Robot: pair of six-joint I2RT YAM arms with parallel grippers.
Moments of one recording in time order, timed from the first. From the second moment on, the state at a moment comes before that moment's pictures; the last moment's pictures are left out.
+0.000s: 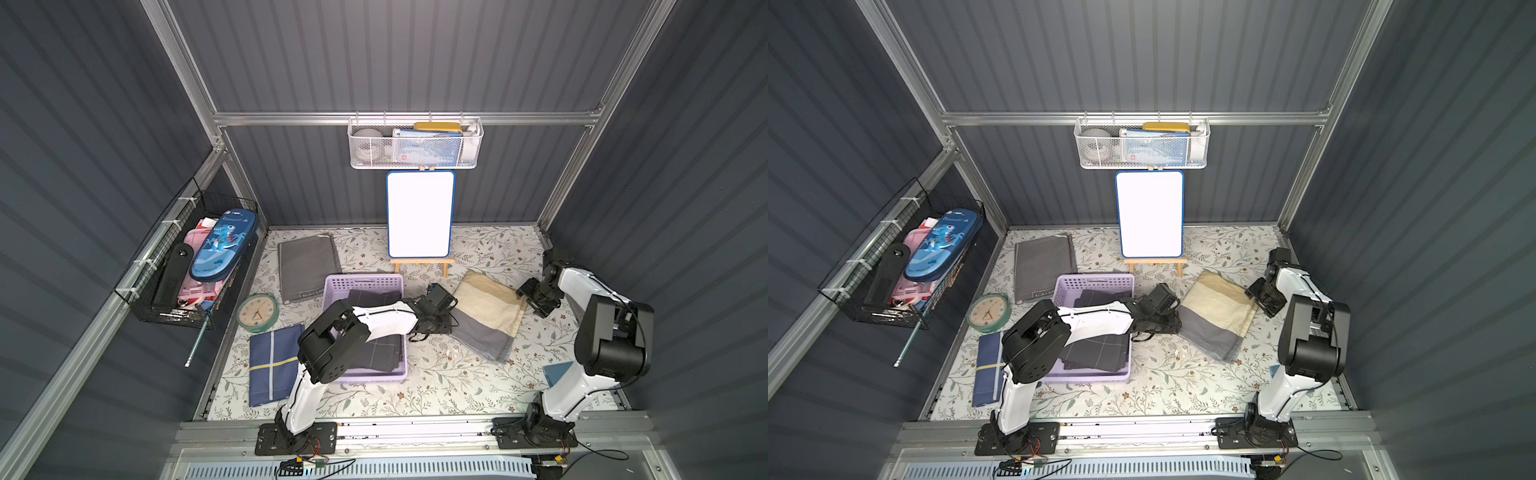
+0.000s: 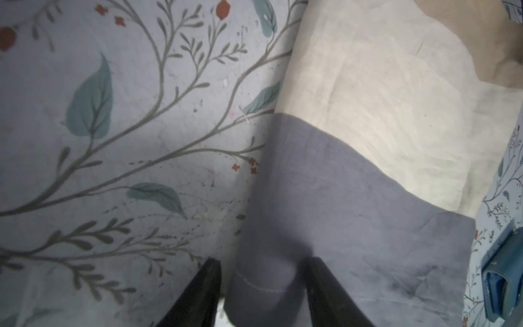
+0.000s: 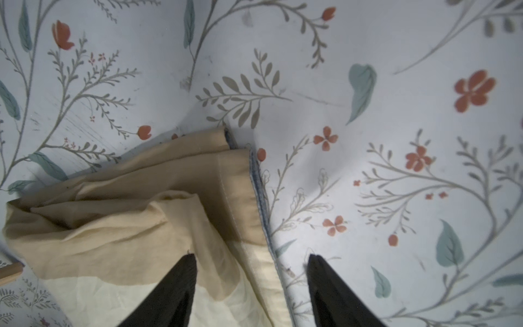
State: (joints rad) left arm -0.97 2.07 1.37 -0.26 0.06 -0.75; right arm -0.26 1.76 1.17 -0.74 -0.06 0.63
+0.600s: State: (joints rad) left arm -0.97 2.05 1.36 -0.27 0.00 -0.78; right arm -0.26 1.91 1.25 -0.71 -0.14 0.60
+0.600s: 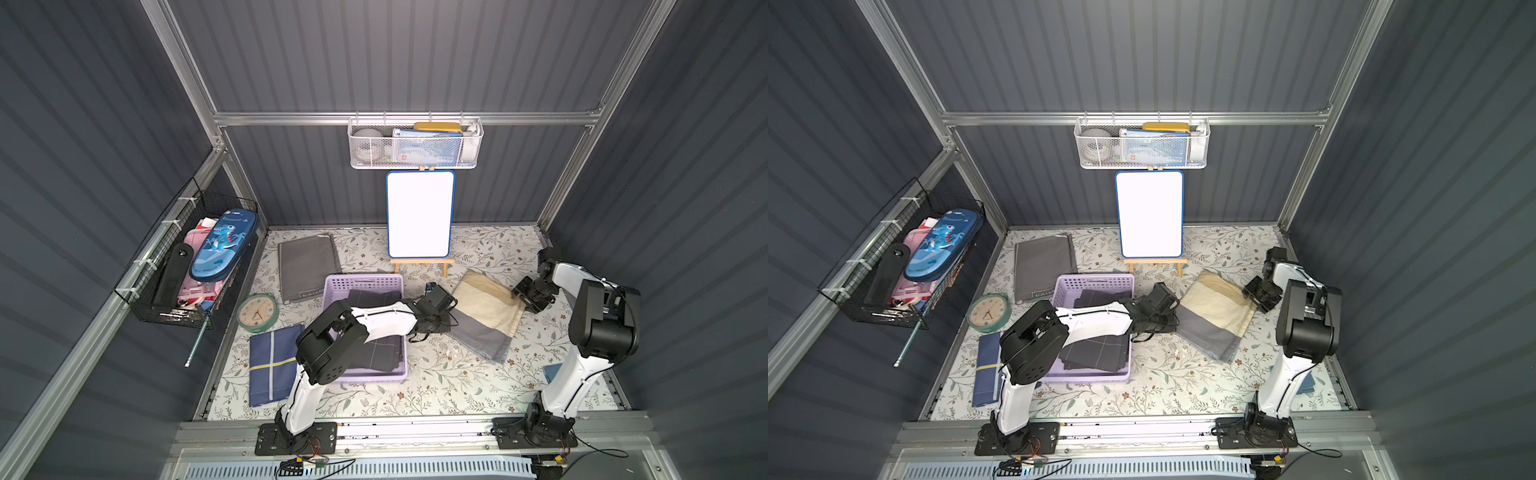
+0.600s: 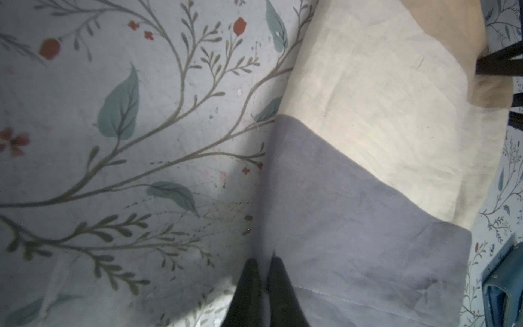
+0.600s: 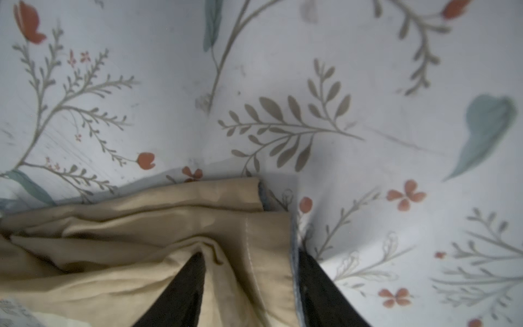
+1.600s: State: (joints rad) left arm -0.97 1.87 1.58 -0.52 -0.18 -0.76; right arm -0.09 1.62 1.15 -0.57 -0.34 0.68
